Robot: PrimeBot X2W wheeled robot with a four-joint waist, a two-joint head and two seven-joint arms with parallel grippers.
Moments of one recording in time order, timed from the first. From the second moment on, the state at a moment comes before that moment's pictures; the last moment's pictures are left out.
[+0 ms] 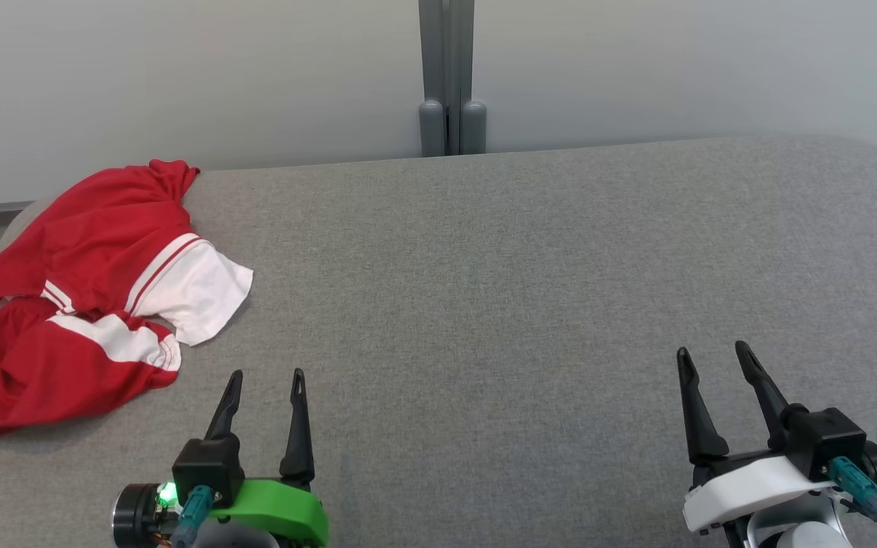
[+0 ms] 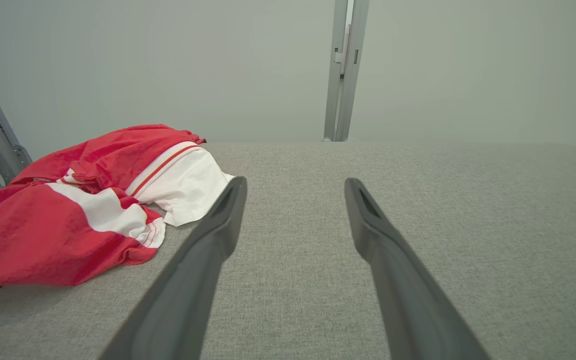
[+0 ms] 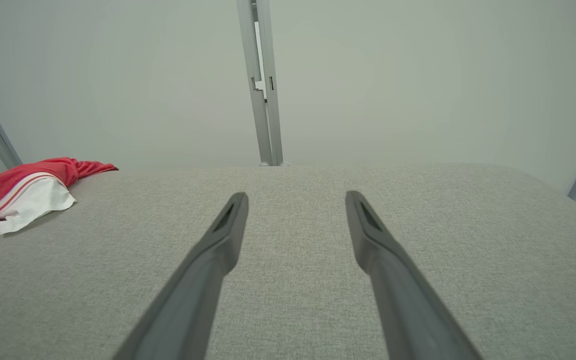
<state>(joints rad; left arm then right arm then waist) -0.05 0.05 -0.21 0.27 -0.18 0.07 -0.26 0.02 -0.05 0.00 0.14 0.10 0.13 -0.25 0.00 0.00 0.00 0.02</state>
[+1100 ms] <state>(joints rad) -0.05 0.05 -0.23 0.29 -0.16 0.07 -0.26 0.06 -0.05 -0.04 0.12 0.08 0.13 -0.26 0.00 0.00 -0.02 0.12</state>
